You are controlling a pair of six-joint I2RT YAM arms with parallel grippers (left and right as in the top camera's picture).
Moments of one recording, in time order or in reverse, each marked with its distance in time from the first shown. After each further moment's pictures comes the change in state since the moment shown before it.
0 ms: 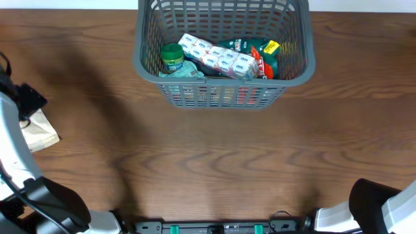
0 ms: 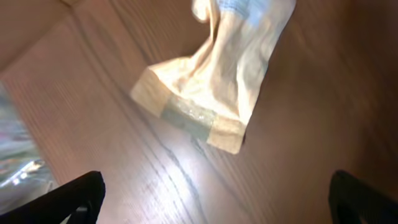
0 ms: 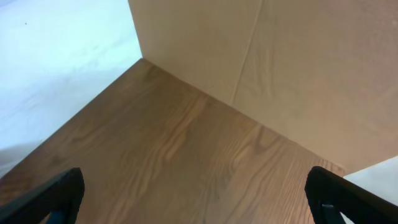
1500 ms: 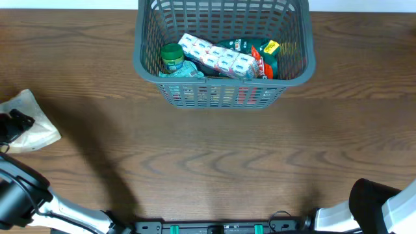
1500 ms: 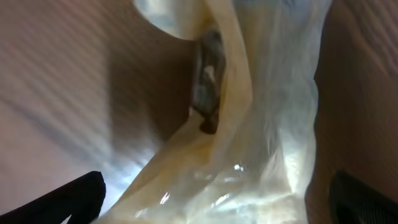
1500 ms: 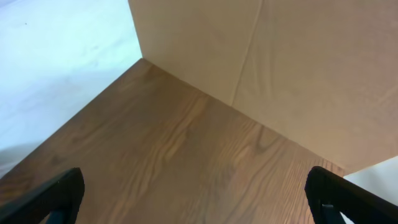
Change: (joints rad) left arm 0.340 0.357 -0.071 0.378 0.481 0.458; right arm 0.000 0.000 0.000 0.000 0.000 0.000
